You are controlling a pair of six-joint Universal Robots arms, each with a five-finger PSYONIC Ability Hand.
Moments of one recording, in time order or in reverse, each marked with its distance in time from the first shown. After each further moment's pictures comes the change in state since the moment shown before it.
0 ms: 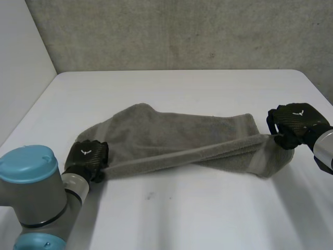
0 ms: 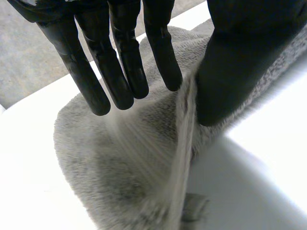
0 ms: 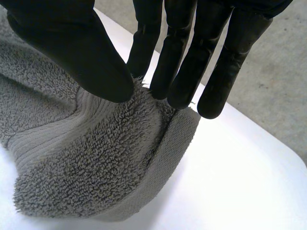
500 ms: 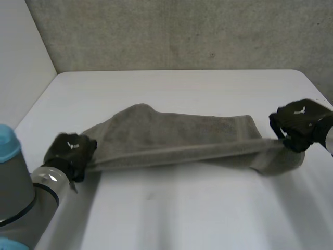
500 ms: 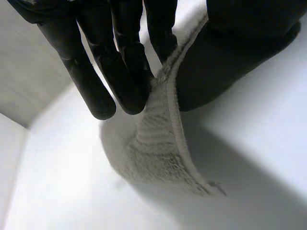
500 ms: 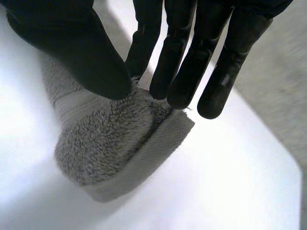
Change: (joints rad) left arm 0.027 0.217 0.029 -0.334 0.021 0.268; right arm 0.013 -0.030 -0.162 0.375 0.013 -0.310; left_hand 0.308 0.365 0.364 0.374 0.359; right_hand 0.000 0.000 0.006 0.005 0.000
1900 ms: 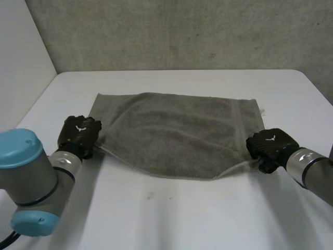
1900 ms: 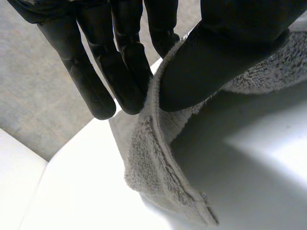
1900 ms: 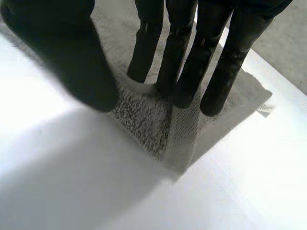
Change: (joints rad) left arm 0.060 -0.210 0.037 0.431 0.082 -0.029; right arm 0.090 0.215 0.149 -0.355 0.056 0.156; left_hand 0.043 0.002 0.001 0.001 0.018; right_hand -0.174 -0.277 -0.276 -0.284 -0.227
